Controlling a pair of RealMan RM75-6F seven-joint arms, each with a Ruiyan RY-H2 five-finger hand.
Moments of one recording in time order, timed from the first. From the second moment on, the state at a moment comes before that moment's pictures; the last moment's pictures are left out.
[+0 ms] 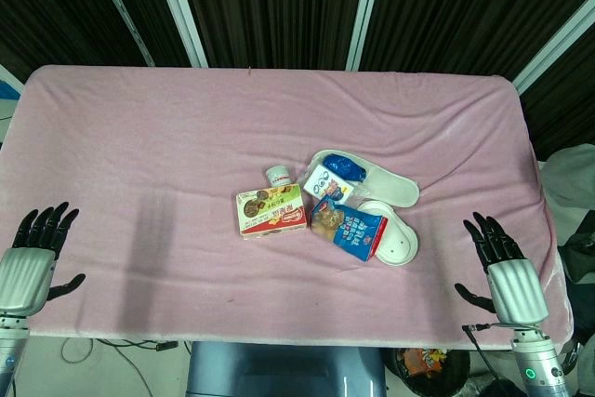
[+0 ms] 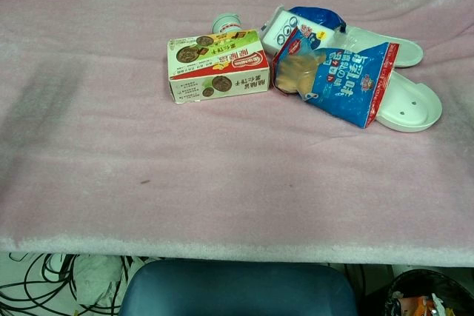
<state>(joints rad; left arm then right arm) -0.18 -1.18 0.08 -1.62 1.49 1.57 0.18 0.10 -1.27 0.04 -1.58 -1.67 1.57 -0.06</state>
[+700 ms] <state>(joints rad) -0.17 -1.17 0.06 -1.63 1.50 1.52 0.17 0.11 -1.27 0.03 -1.60 -1.65 1.55 -0.07</state>
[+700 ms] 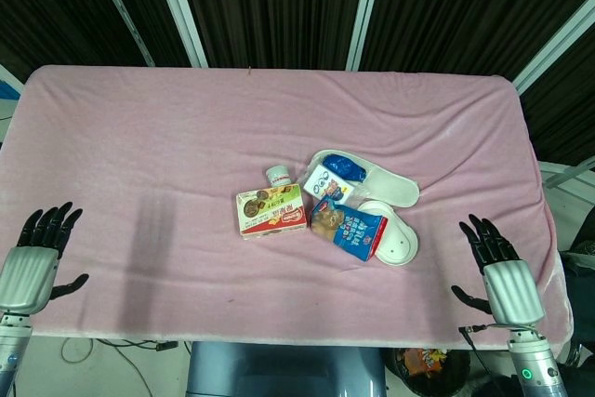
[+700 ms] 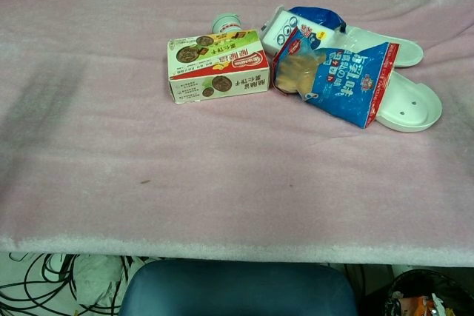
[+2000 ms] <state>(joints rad) -0.18 -1.12 0.01 -1.67 1.46 1.42 0.06 0.48 -1.83 0.25 -1.45 -1.35 1.15 -0.56</state>
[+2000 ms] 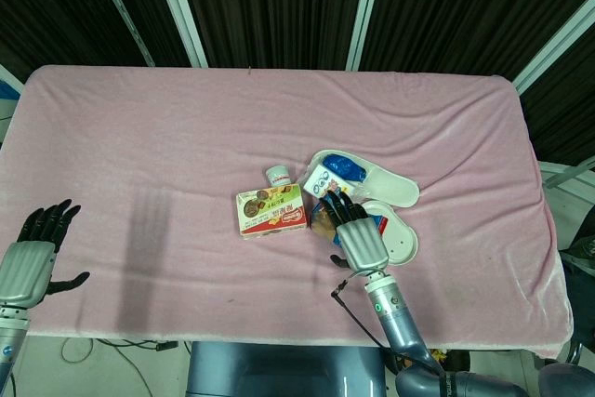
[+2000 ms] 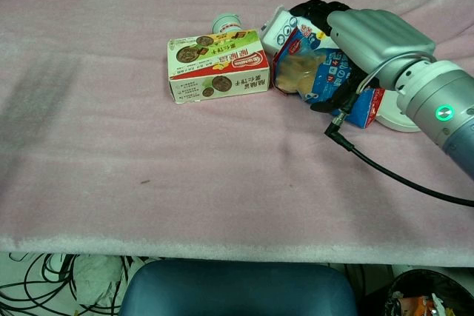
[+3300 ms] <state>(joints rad) -0.17 -1.13 0.01 -1.68 1.50 1.42 0.09 0.28 -1.42 0.10 -1.72 -1.62 1.53 -0.21</state>
